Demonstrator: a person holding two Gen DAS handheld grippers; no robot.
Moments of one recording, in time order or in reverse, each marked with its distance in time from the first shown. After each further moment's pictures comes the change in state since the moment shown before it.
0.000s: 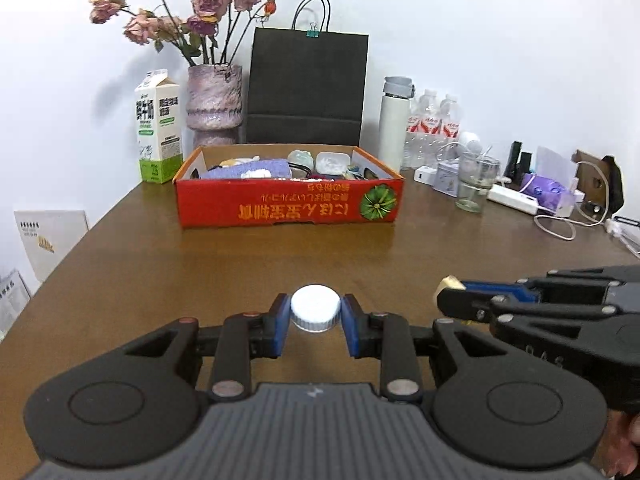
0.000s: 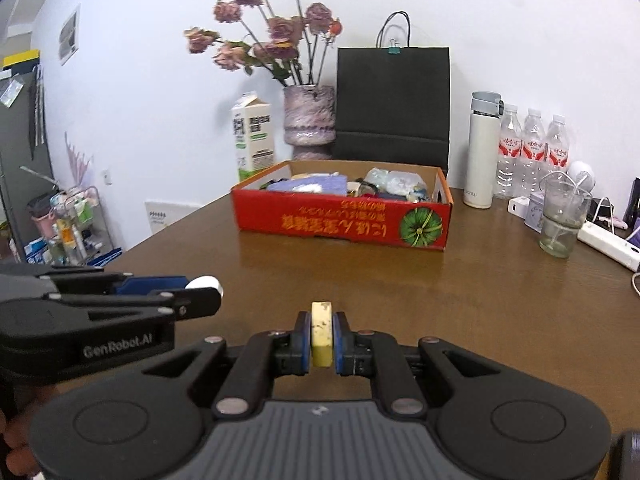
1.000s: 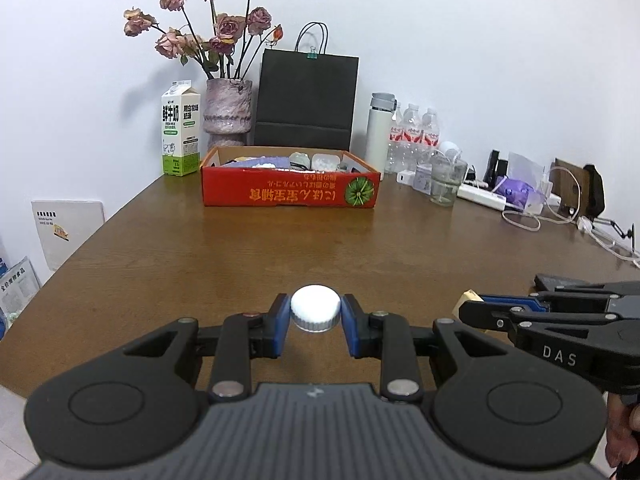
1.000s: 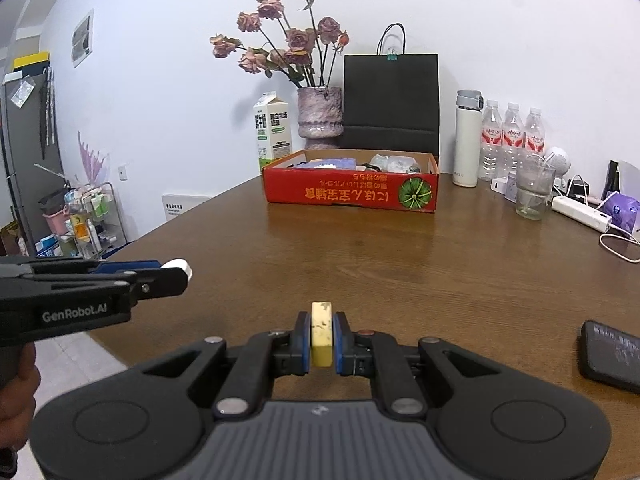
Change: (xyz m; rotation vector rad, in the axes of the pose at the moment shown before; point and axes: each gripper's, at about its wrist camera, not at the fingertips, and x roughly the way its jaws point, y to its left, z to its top) left arm -0.100 -0.003 -0.050 -0.021 -0.053 -0.009; right arm -0.097 0.026 -0.063 0.018 -0.014 -0.004
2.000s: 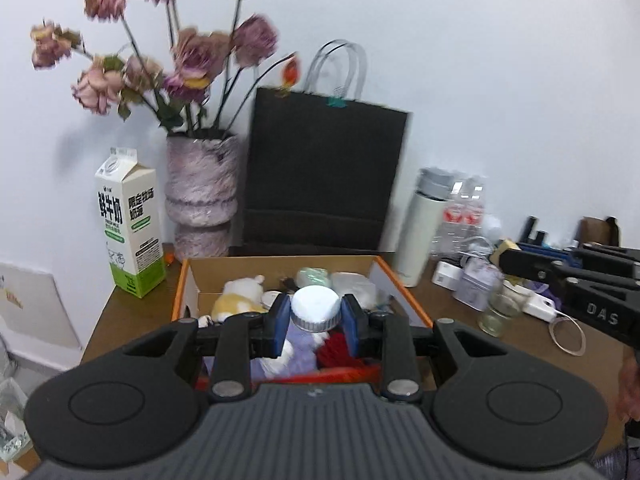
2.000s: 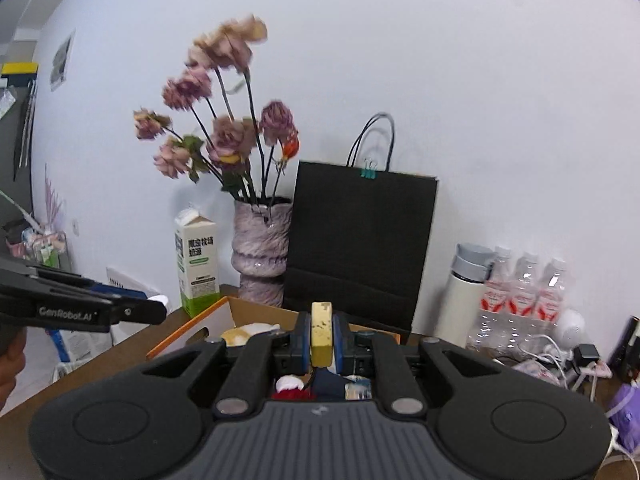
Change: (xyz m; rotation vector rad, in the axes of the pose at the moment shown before) left arm 0.236 0.074 0.266 -0.022 0.066 -0.075; right arm 0.187 -0.088 0.281 -0.110 -0.138 -0.054
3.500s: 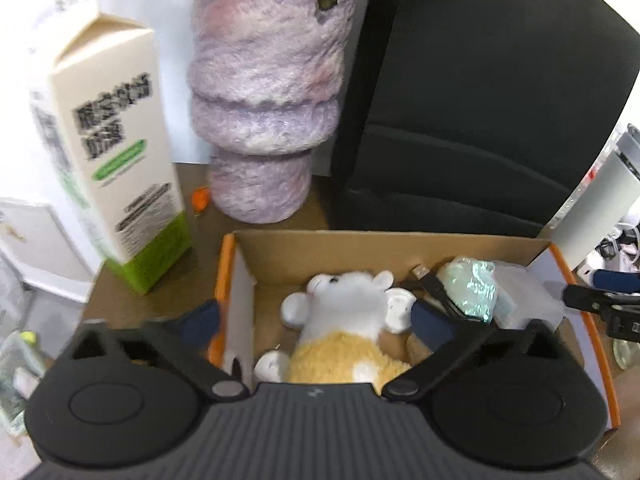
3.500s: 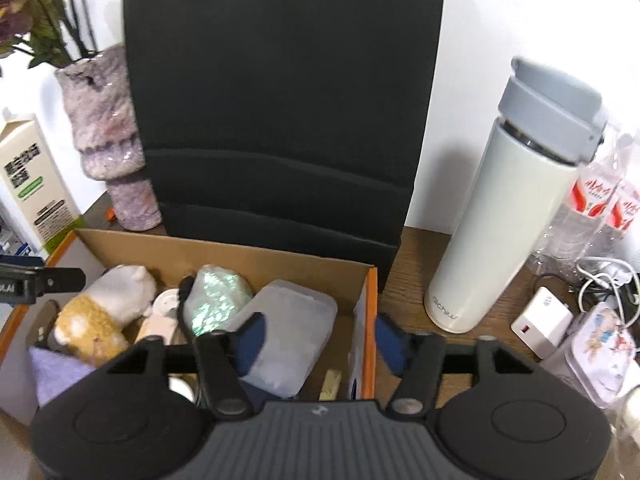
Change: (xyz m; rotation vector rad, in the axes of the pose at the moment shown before) left arm 0.230 0.099 0.037 -0.106 0.345 0.172; right arm 0.263 -0.086 -0.014 0.141 0.495 -0.093
